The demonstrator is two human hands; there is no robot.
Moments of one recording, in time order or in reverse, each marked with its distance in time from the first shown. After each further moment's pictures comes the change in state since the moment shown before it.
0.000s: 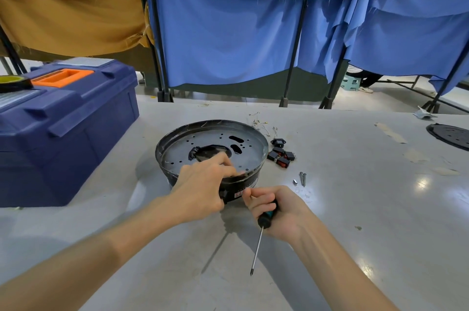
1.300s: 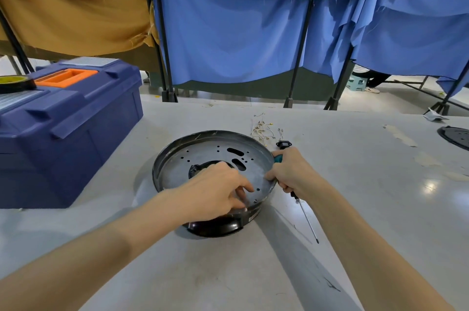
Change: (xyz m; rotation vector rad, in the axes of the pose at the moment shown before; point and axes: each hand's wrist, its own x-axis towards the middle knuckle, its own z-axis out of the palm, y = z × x) left_hand 0.014 0.010 -0.017 -0.087 -0.243 0.137; right_hand 0.032 -0.065 0.024 -1.505 0.526 -0.597
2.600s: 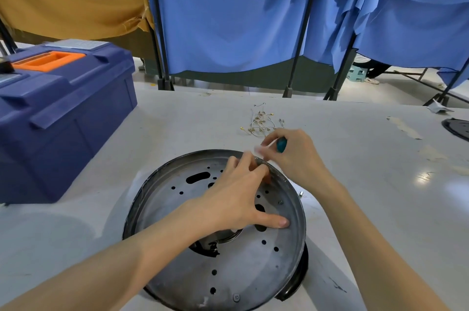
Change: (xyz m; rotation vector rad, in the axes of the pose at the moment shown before) left_hand 0.019 0.020 0.035 -0.145 0.058 -0.082; right_hand -0.004 0.000 -0.006 -0.108 0.166 -0.562
